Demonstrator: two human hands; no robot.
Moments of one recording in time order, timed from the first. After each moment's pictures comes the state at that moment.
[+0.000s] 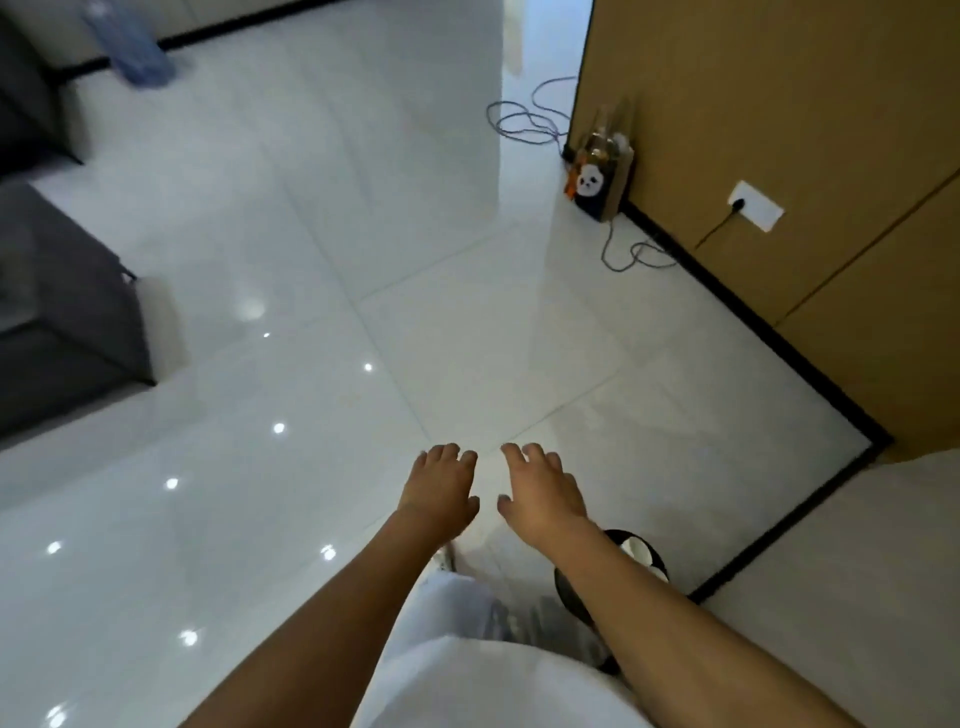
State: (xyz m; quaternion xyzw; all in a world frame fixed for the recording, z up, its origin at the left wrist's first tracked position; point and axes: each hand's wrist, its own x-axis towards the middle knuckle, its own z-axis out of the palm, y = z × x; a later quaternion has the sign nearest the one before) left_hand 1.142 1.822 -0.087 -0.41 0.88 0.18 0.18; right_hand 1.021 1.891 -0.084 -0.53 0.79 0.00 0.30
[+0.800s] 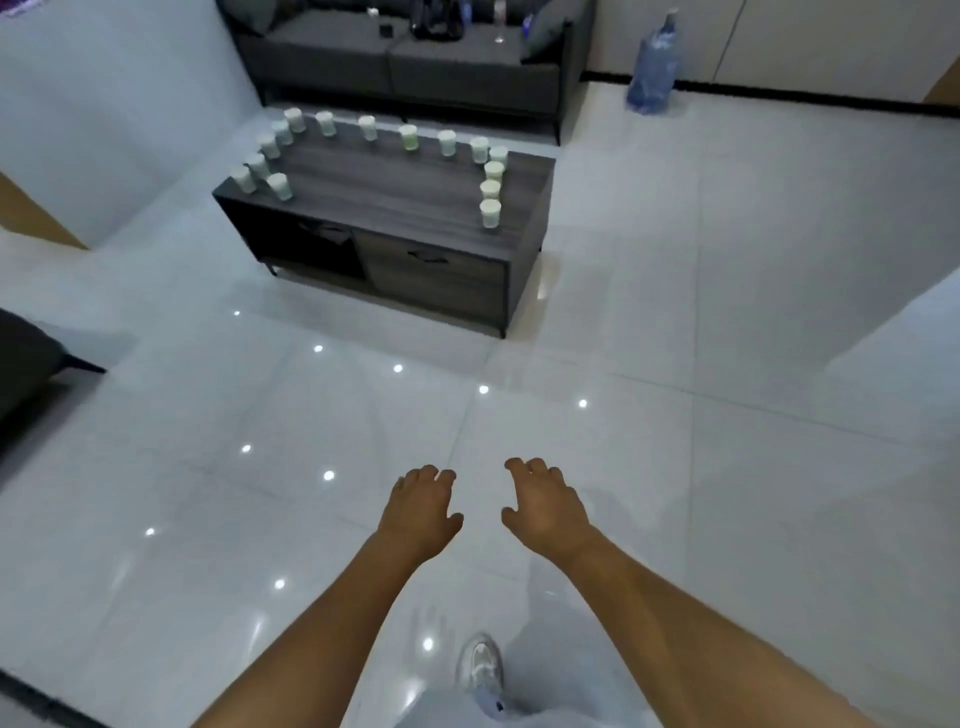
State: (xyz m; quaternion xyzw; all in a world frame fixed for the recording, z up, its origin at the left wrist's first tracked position) left_hand 1.707 1.715 -0.063 -0.77 0.59 0.25 0.06; right_hand 1.548 1.650 -0.063 -0.81 0.50 0.10 0.29
